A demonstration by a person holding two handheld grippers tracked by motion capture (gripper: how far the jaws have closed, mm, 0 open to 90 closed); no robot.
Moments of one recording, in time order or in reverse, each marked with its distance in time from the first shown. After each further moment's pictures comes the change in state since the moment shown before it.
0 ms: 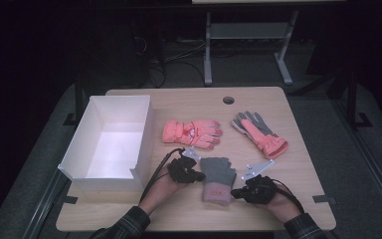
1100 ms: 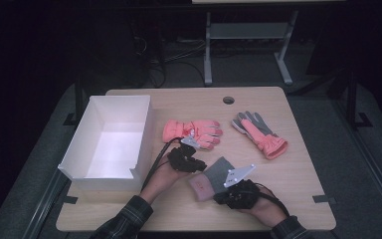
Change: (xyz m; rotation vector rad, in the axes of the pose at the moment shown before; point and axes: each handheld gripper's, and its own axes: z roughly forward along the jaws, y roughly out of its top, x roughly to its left) left arm 0.018 0.020 -0.010 -0.044 -0.023 -0.018; right arm 0.027 0.020 0.022 -0.022 0.048 -0.067
